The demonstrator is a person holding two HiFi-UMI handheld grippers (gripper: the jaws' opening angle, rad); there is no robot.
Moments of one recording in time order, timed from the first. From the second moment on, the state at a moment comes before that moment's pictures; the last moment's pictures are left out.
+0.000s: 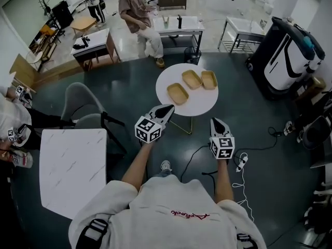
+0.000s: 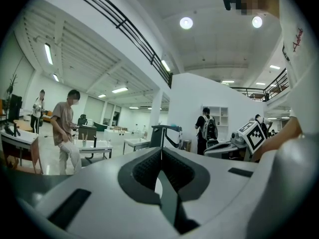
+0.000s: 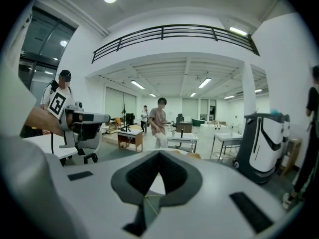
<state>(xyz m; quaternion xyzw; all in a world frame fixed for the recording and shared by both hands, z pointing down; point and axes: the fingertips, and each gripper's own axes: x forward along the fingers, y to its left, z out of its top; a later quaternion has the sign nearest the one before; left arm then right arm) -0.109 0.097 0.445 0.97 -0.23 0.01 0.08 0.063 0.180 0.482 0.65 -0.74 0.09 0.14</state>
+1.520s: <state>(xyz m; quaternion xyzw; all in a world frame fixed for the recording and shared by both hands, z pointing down) -0.058 0.002 0.473 0.99 -0.14 0.03 0.09 0.097 0.099 0.504 0.71 -0.68 0.10 0.13</state>
